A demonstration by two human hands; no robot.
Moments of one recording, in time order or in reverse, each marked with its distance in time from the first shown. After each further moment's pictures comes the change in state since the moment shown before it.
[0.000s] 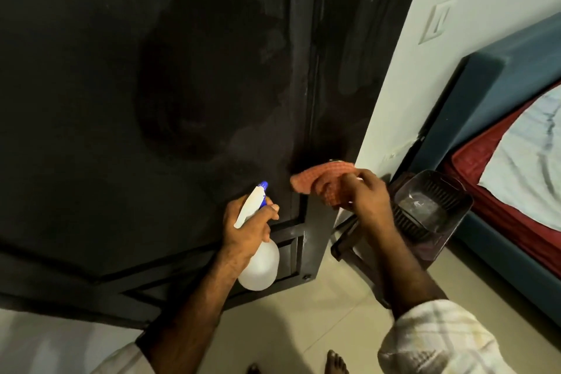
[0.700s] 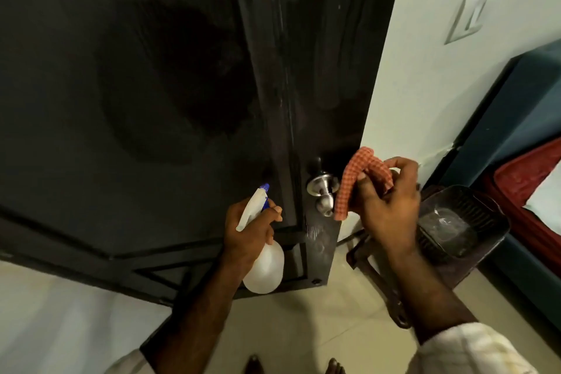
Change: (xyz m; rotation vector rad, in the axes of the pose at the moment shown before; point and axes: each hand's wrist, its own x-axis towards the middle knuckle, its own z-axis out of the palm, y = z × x) left_hand -0.008 0.002 0.056 -0.042 0.195 -0.050; right_hand 0.029 -0.009 -0.053 -0.118 0.110 -0.483
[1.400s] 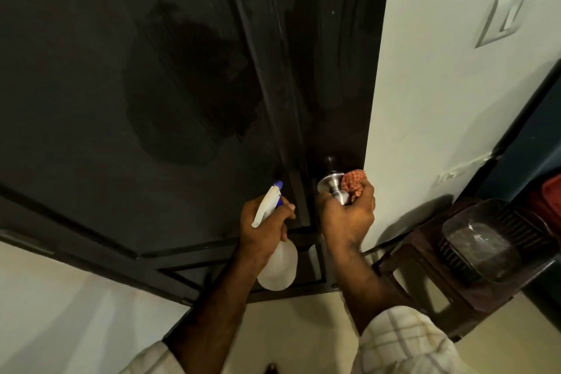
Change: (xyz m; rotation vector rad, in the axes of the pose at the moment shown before) left_hand 0.022 0.009 0.014 0.088 0.032 0.086; right_hand -0.014 0.004 0.106 0.141 0.075 0.497
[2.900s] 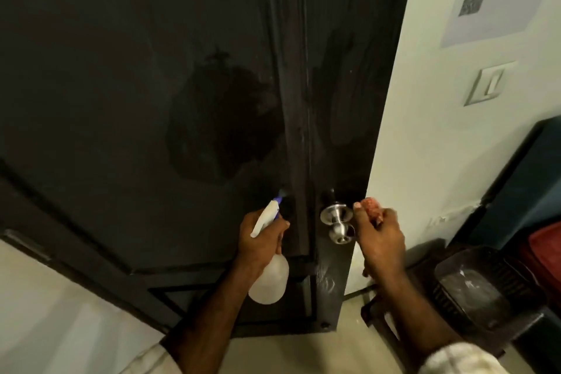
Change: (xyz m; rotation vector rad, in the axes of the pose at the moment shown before) left_hand 0.011 0.019 -0.012 -0.075 0.085 -0.100; right_hand 0.045 -0.023 -0.058 -0.329 -0.169 -0.181
